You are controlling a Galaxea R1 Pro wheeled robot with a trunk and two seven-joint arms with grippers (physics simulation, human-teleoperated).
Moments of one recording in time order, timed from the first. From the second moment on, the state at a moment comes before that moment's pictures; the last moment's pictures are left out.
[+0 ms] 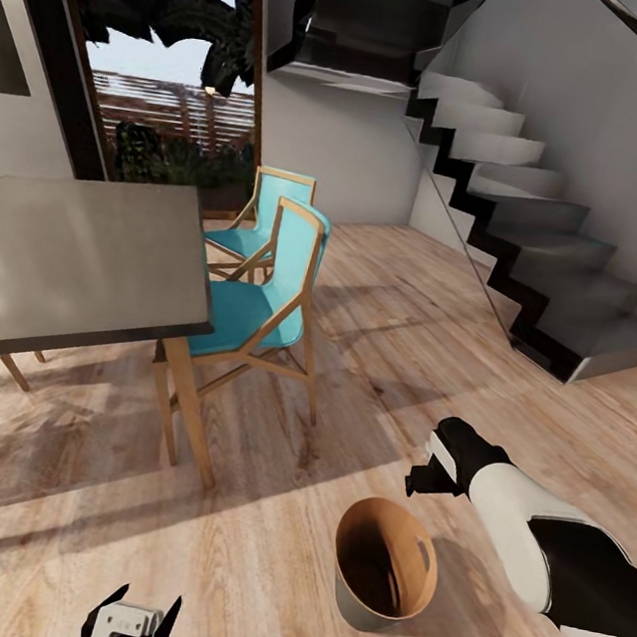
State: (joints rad) left arm 0.11 0.02 0.00 -1.14 0.07 -0.23 -0.15; right arm -1.15 -0.05 0.06 -0.14 0.12 0.93 0.04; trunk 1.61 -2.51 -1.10
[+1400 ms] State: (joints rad) left arm 0.11 0.02 0.00 -1.14 0.08 -0.23 -0.15; right arm -1.15 -0.05 0.08 -0.14 0.12 0.93 0.04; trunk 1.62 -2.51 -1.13
